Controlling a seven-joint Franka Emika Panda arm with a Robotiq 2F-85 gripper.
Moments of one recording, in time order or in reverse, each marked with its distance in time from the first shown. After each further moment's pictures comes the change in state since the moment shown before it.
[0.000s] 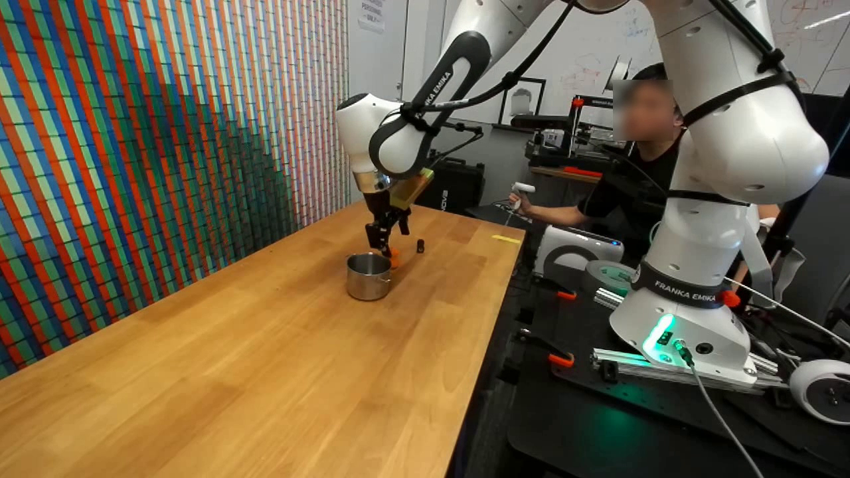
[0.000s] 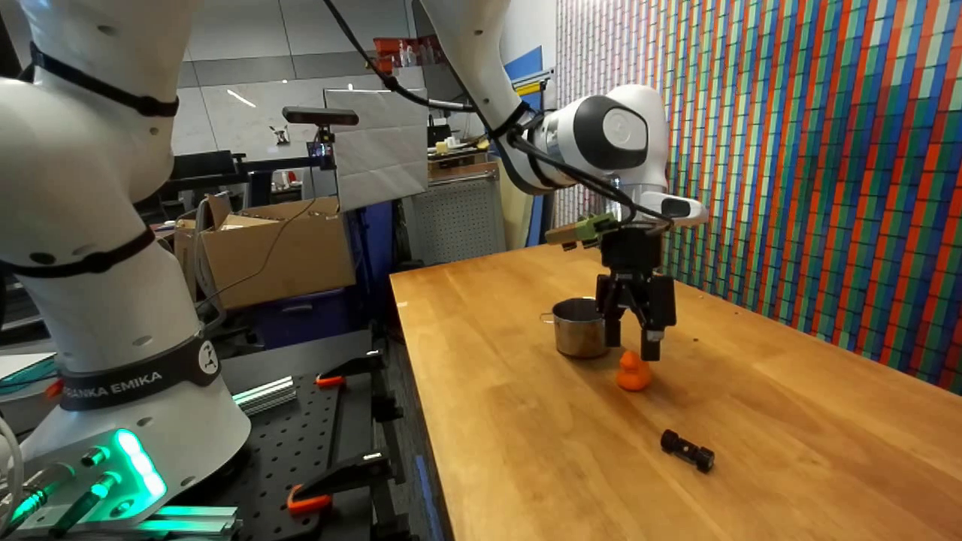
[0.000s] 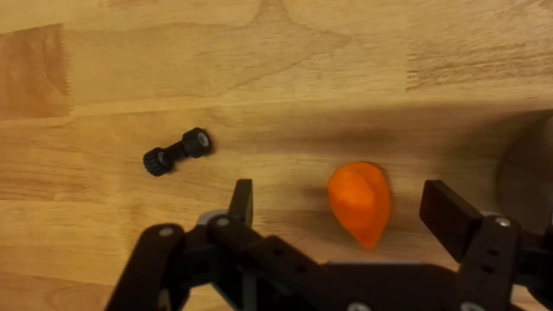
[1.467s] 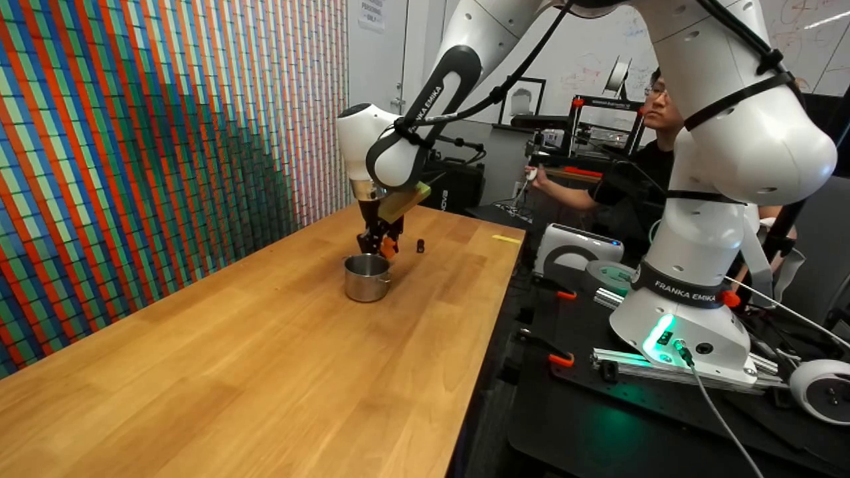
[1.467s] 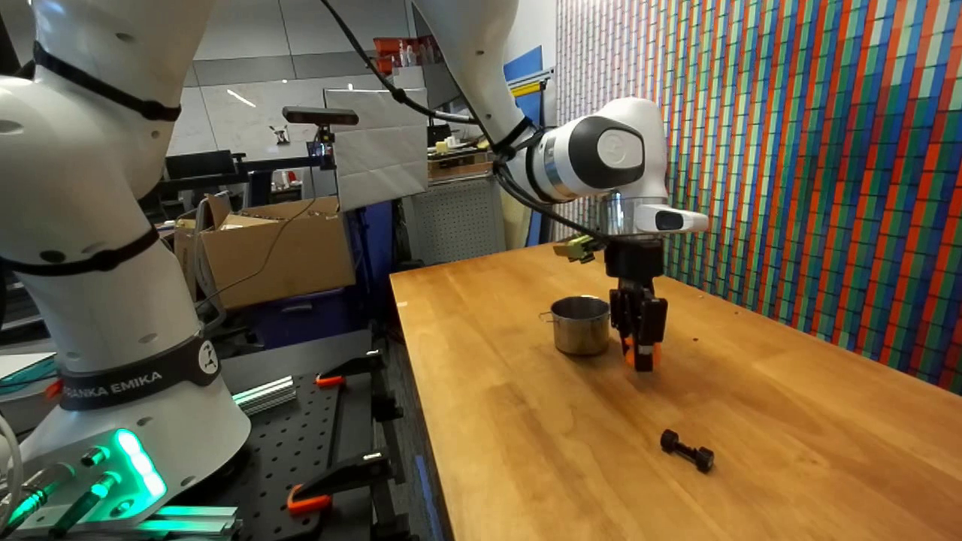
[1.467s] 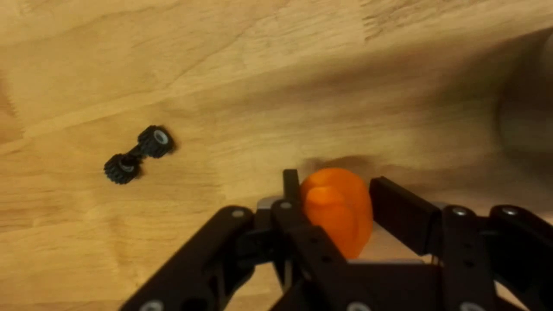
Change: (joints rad) arm 0.086 0.040 -0.088 0.003 0.090 0.121 0.129
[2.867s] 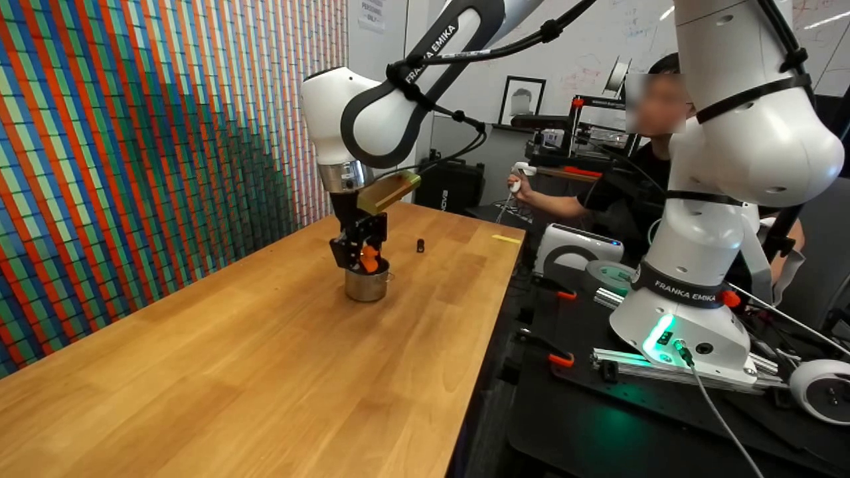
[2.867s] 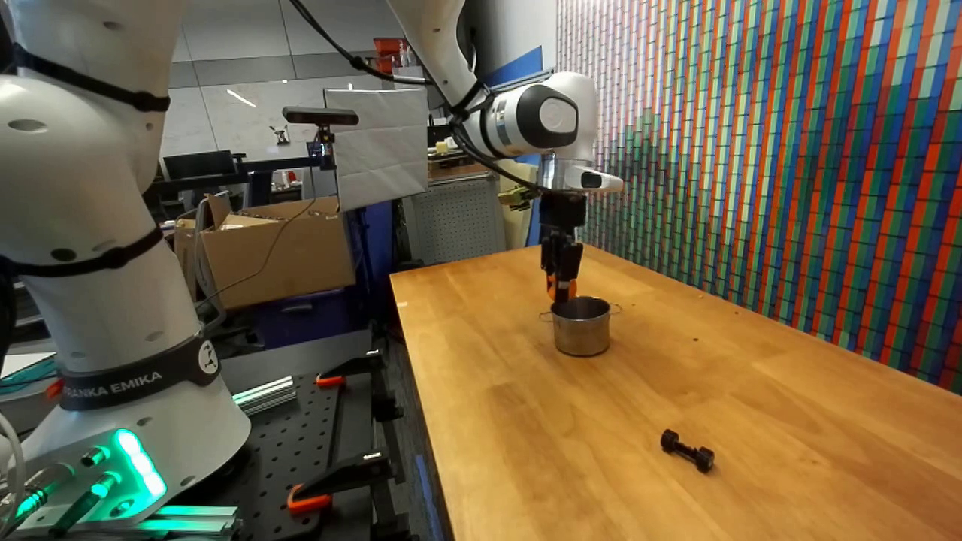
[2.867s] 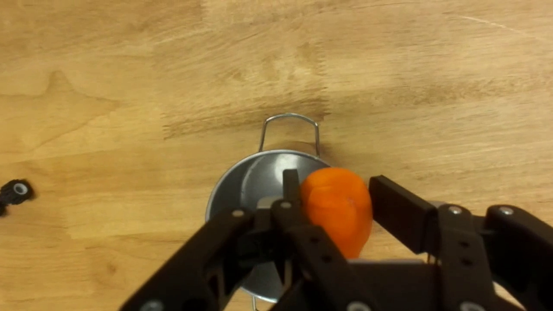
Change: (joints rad) arm 0.090 -0.131 0.158 -0.041 0.140 -0.149 0.003
